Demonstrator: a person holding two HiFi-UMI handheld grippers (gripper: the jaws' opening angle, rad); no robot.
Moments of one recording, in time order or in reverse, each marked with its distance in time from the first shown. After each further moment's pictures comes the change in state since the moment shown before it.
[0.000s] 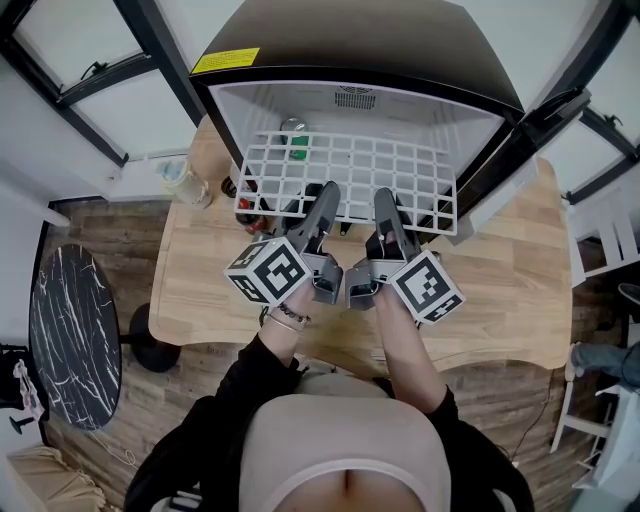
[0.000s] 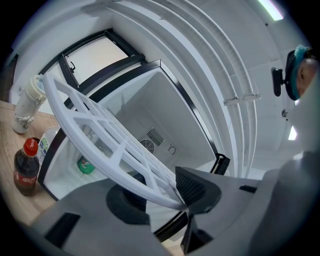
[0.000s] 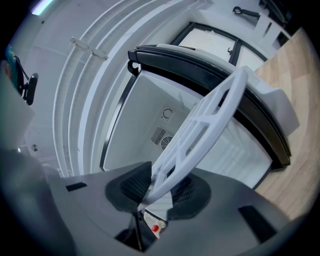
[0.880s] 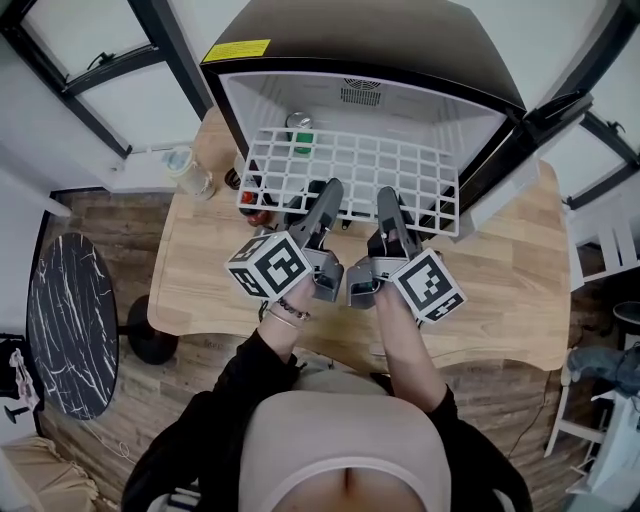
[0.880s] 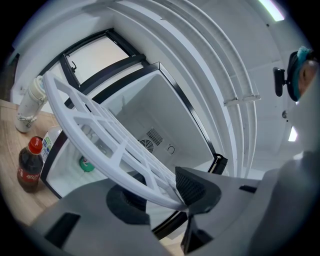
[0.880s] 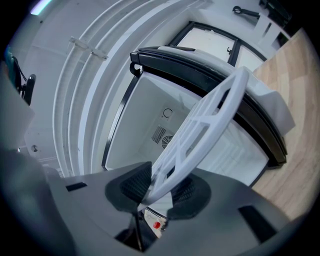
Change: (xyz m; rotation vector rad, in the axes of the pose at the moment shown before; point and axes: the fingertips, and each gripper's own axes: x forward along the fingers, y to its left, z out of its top) left arm -0.010 -0.004 -0.002 -0.009 0.004 0.003; right arm -0.010 0.004 -0.003 0.009 0.014 -0.008
